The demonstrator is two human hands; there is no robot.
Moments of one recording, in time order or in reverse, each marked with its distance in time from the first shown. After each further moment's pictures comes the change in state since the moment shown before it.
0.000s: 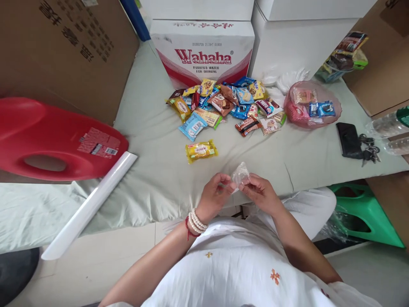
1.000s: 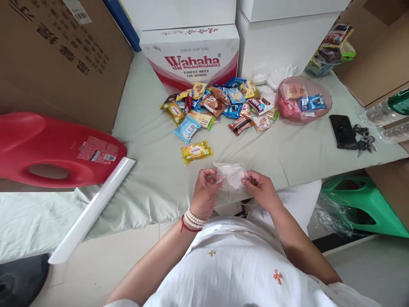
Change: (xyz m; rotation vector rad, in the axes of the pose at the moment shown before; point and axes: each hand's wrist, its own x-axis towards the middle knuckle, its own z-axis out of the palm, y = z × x) left_hand 0.001 -0.001 0.008 -0.405 0.138 -0.095; right_hand -0.008 0.021 -0.009 -0.091 0.205 0.113
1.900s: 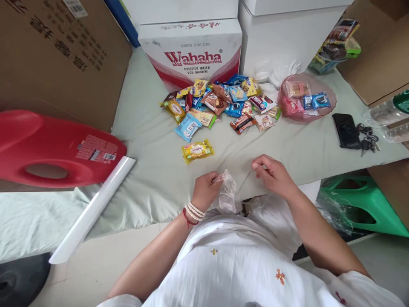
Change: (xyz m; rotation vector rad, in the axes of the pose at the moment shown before) left_hand 0.024 0.003 -0.017 0.912 -0.085 0.129; right_hand 0.024 -0.042 -0.038 -0.272 -0.097 -0.180
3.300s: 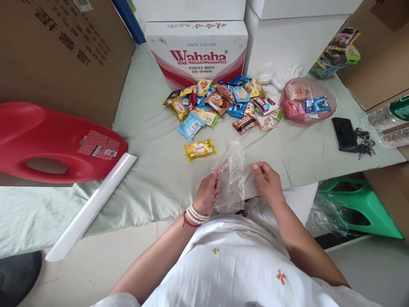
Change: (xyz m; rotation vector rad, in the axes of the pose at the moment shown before) left_hand -0.018 0.004 0.004 -0.803 -0.112 -0.279; right_hand -0.013 0.017 0.044 0.036 0.317 0.244
